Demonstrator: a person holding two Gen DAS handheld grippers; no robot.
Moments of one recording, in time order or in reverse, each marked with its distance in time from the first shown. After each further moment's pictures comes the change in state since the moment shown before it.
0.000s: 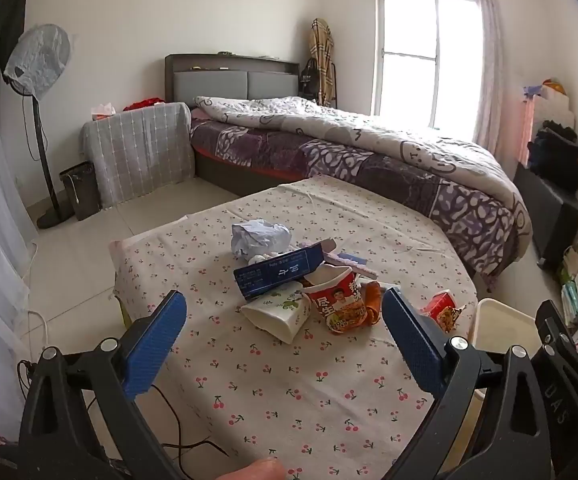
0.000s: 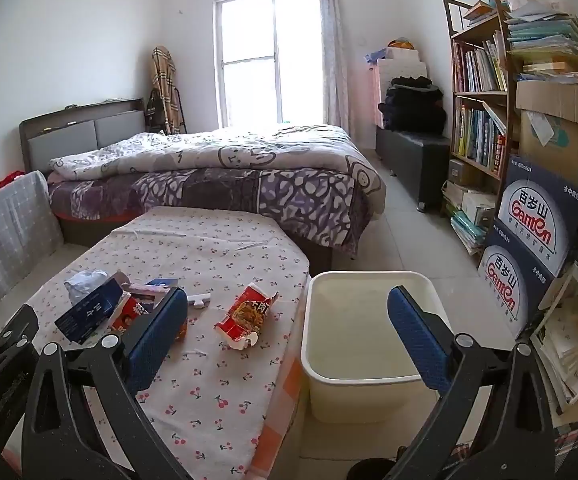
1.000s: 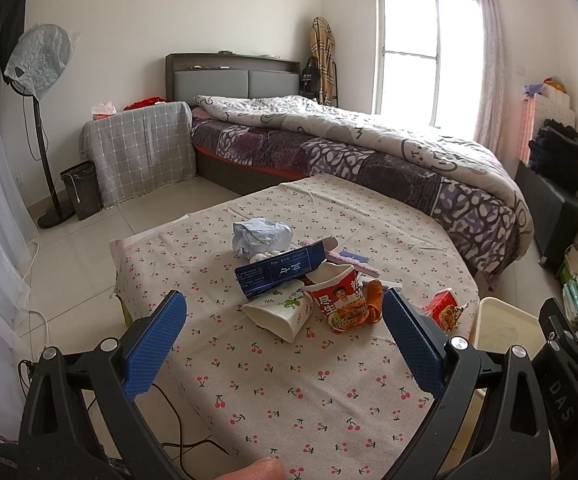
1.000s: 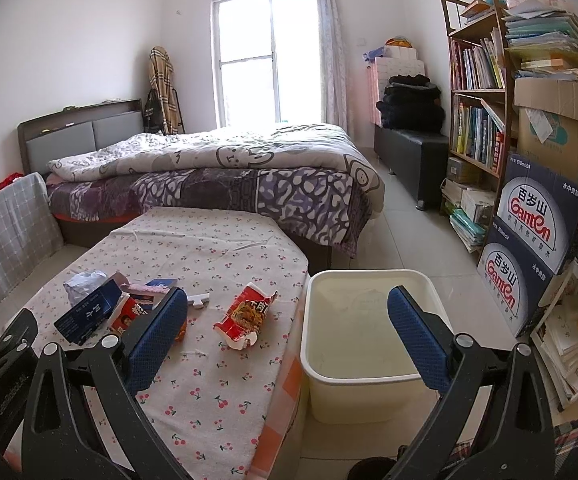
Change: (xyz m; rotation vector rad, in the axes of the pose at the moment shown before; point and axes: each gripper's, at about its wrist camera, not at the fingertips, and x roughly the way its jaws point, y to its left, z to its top) left arm 0.000 0.000 0.000 0.000 -0.001 0.000; right arm 0.002 -0.001 -0.001 0.014 -0.008 0.003
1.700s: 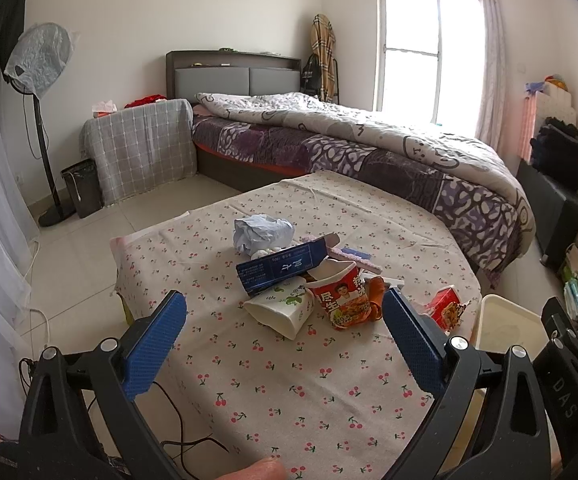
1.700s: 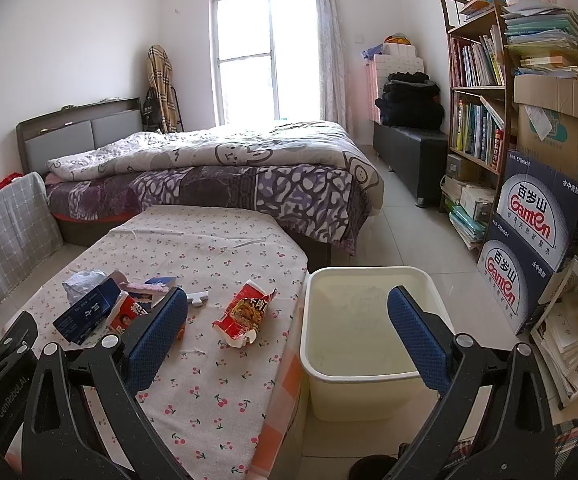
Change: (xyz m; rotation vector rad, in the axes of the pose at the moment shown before) left arm 0.001 0.006 -0.008 0.002 -0.001 0.000; right arm 0.000 -0.001 0.000 0.004 -0.003 0.000
